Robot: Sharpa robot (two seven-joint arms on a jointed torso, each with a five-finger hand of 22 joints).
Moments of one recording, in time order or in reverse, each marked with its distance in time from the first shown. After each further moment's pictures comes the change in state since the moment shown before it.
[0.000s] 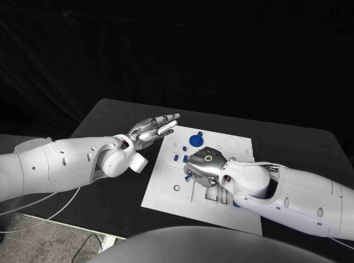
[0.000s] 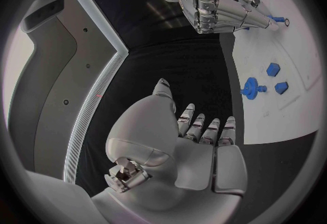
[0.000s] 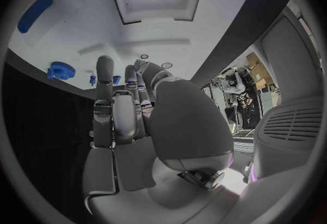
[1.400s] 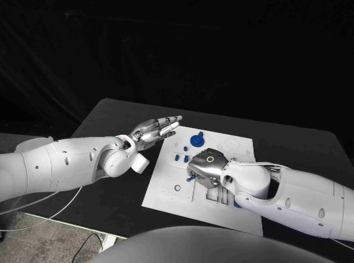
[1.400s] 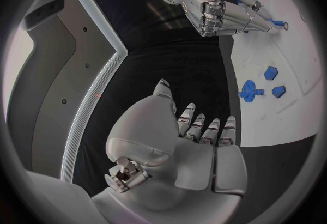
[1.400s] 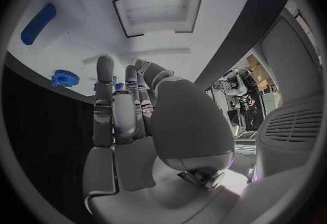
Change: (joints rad) left arm -0.004 0.007 0.000 -0.007 0.000 0.016 -0.014; left_hand 0.000 0.008 0.000 0.000 0.008 0.017 0.012 0.005 0.002 0.000 0.000 0.000 -0.001 0.000 0.007 0.000 0.000 0.000 0.004 0.003 0.000 0.005; right arm -0.001 -0.001 -0.001 -0.007 0.002 0.046 -0.015; right_hand -0.019 -0.005 0.008 0.003 -0.028 0.002 -0.005 -0.008 -0.002 0.005 -0.005 0.000 0.006 -0.007 0.000 -0.013 -0.016 0.000 0.000 0.000 -0.013 0.002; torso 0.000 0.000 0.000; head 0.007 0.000
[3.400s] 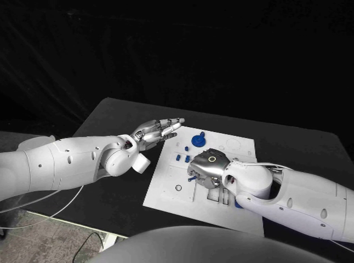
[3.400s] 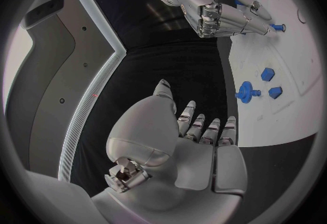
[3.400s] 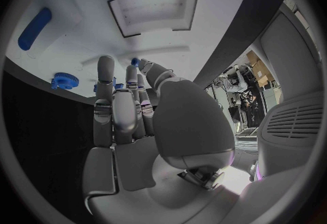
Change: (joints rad) left arm -0.002 0.003 0.000 -0.009 0.000 0.017 -0.018; left_hand 0.004 0.004 0.000 0.000 0.004 0.046 0.011 0.008 0.005 -0.003 0.011 0.000 0.000 0.004 0.004 0.000 0.000 0.000 0.000 0.007 0.000 0.003; right arm 0.000 -0.003 0.000 0.000 0.039 -0.008 0.001; right_hand -0.051 -0.005 -0.022 0.011 -0.081 -0.067 0.000 -0.042 -0.016 -0.070 0.003 0.072 0.096 -0.016 0.002 -0.019 -0.021 0.000 -0.004 -0.004 -0.048 -0.004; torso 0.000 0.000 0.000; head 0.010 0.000
